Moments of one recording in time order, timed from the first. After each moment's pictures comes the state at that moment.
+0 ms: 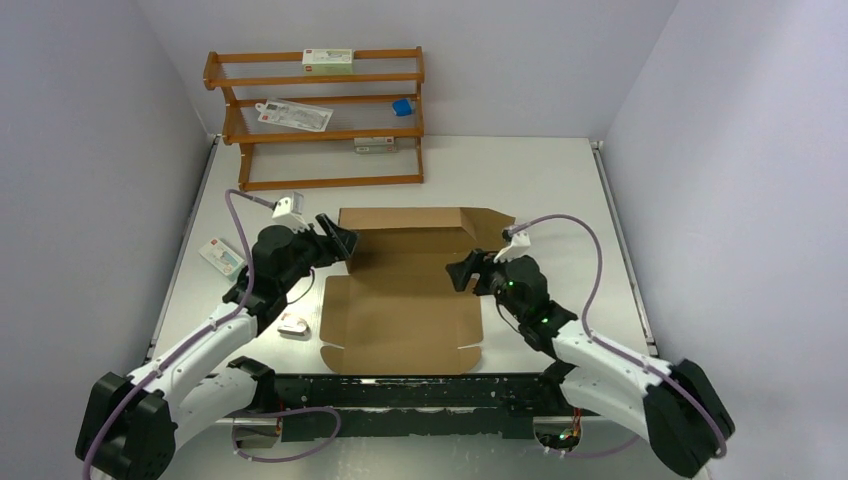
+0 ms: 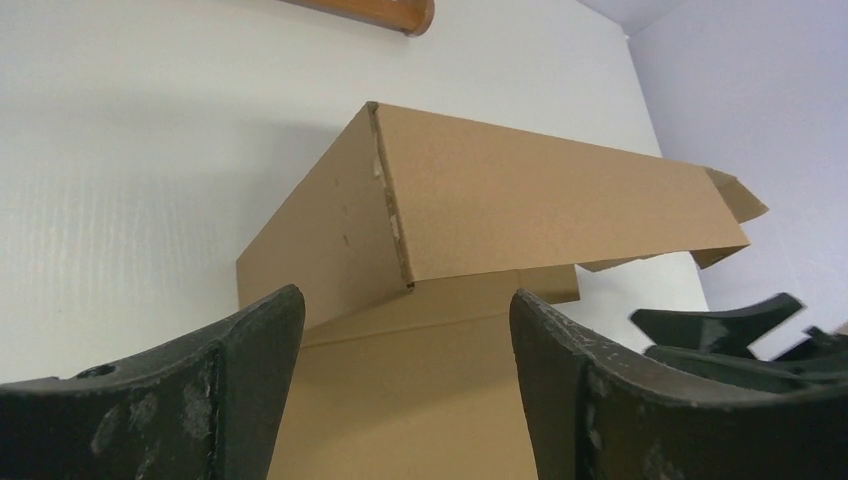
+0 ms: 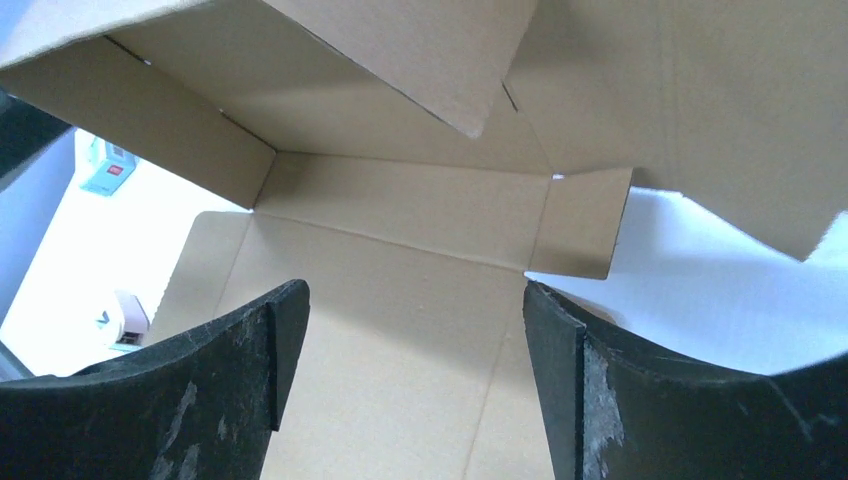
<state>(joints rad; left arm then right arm) -0.43 0.95 0.47 0.23 0.02 -0.66 0.62 1.00 0.26 0.45 0.10 0.54</state>
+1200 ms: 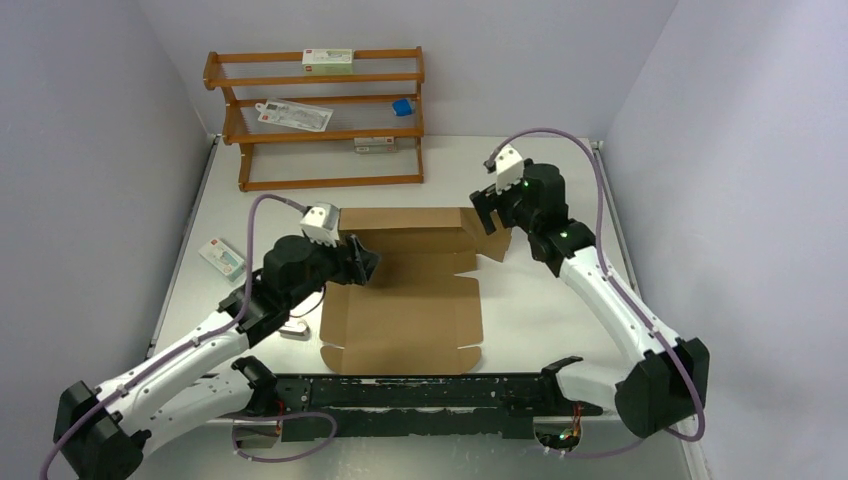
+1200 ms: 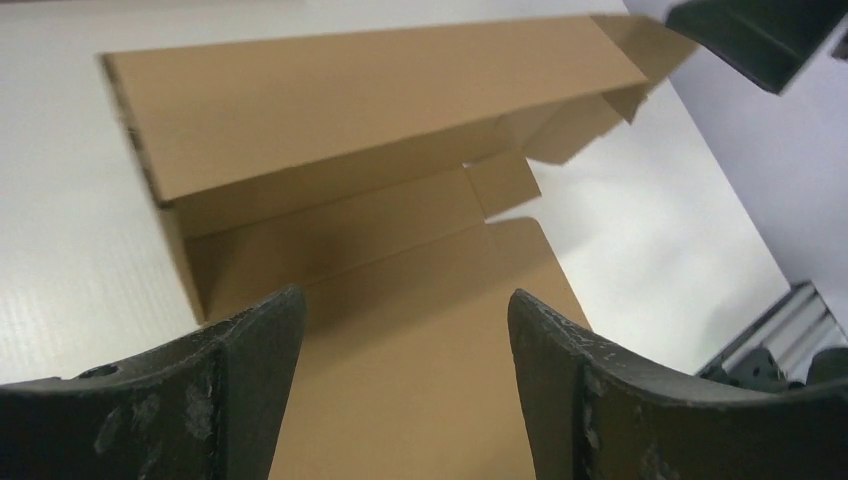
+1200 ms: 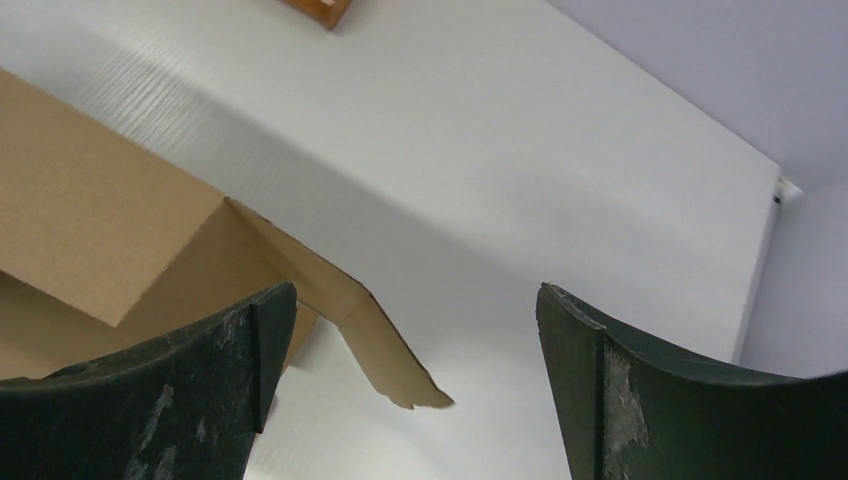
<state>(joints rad) -0.69 0.81 0.58 -0.04 -0.10 -0.48 0.37 1.16 0.98 -0.25 0.04 -0.29</state>
